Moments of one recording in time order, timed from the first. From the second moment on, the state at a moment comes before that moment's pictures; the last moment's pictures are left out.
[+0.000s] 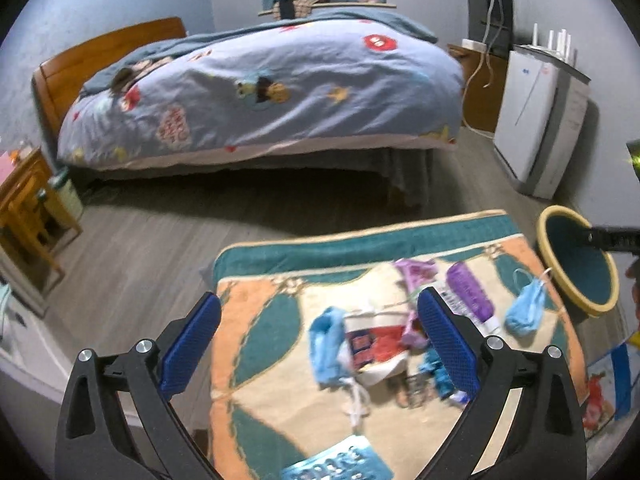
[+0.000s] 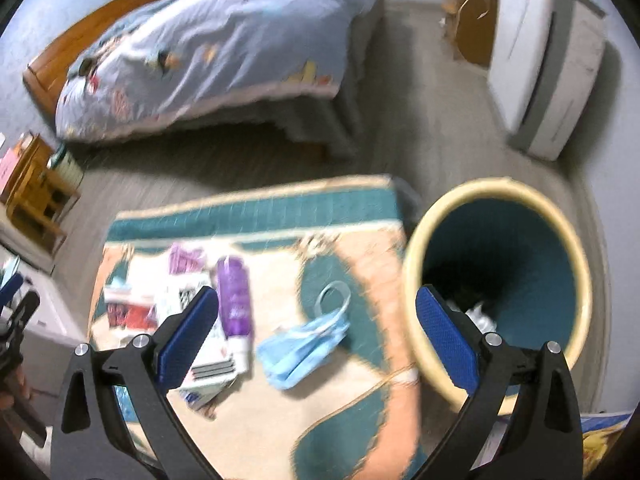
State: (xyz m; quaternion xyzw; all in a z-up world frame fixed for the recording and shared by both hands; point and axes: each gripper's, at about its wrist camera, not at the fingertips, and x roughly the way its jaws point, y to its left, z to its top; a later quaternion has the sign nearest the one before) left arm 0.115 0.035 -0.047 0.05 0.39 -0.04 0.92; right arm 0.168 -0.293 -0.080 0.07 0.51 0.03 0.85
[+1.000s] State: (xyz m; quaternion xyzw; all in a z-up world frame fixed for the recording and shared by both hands) left arm 0.158 0.006 -0.143 0.05 0.50 -0.11 0.85; right arm 0.190 -0.277 -0.175 0.12 0.64 -0.04 0.76
